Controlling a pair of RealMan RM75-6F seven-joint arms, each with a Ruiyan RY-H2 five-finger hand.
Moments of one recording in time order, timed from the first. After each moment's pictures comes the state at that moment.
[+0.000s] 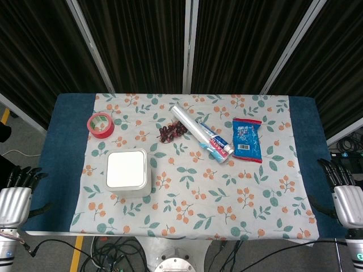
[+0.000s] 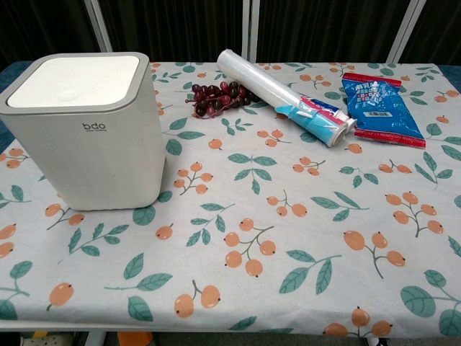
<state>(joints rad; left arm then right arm) -0.05 -1.15 -0.03 -1.65 1.51 1.53 0.16 0.08 -1.01 0.06 -1.64 -1.57 1.51 0.19</state>
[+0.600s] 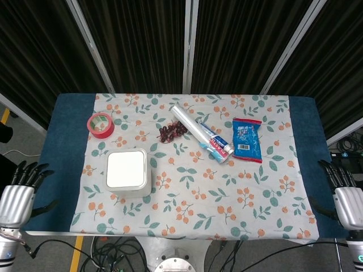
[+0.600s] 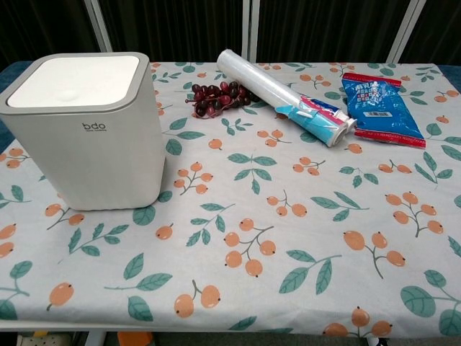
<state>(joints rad) -0.08 -1.14 -0.04 -1.64 1.65 1.59 0.04 0.07 -1.02 0.05 -1.62 -1.58 1.52 0.21</state>
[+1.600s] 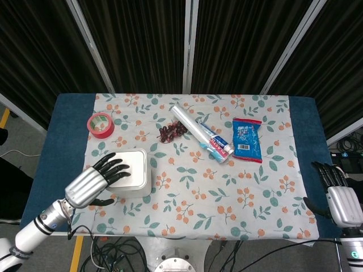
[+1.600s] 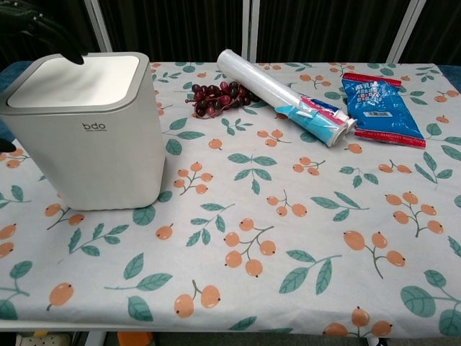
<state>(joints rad) -0.47 -1.11 -0.03 -1.69 1.89 1.26 -0.09 0.09 -1.04 0.04 -1.62 -1.55 1.45 0.19</state>
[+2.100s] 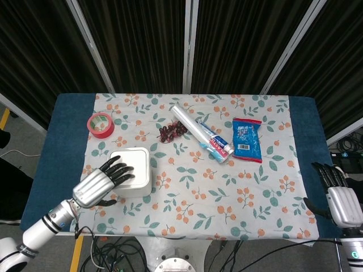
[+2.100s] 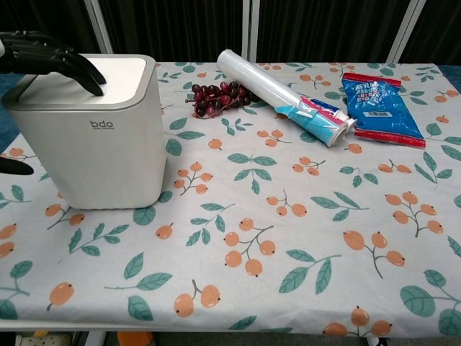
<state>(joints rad) -0.51 -1.12 0.01 -1.73 1.80 1.11 0.06 0.09 -1.04 0.04 -1.61 -1.55 1.46 0.21</state>
